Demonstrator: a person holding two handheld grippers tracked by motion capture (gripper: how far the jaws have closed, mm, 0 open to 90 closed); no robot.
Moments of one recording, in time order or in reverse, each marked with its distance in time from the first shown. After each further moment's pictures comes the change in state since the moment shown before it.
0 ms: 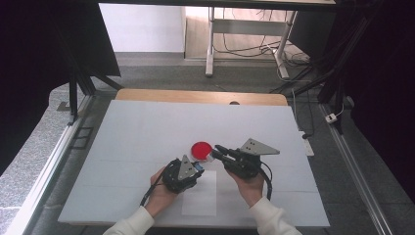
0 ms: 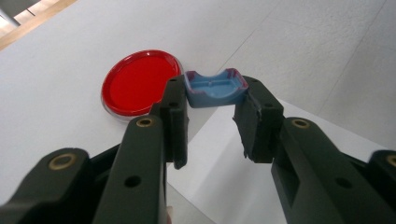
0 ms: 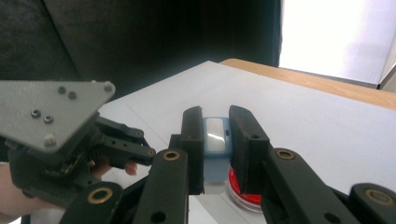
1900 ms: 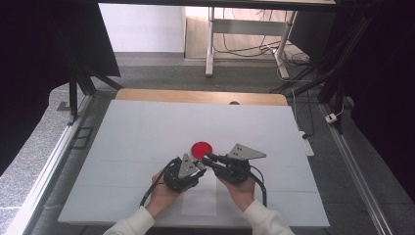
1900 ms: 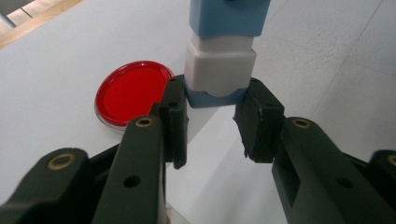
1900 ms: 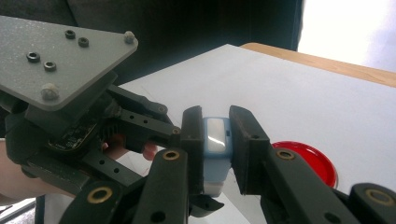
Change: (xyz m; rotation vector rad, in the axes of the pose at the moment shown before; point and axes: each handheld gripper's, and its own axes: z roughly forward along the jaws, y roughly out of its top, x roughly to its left) left arm -0.003 0.008 -0.002 -0.019 -0.021 -0.035; right arm 0.016 -0.014 0.020 0.056 0.055 -0.019
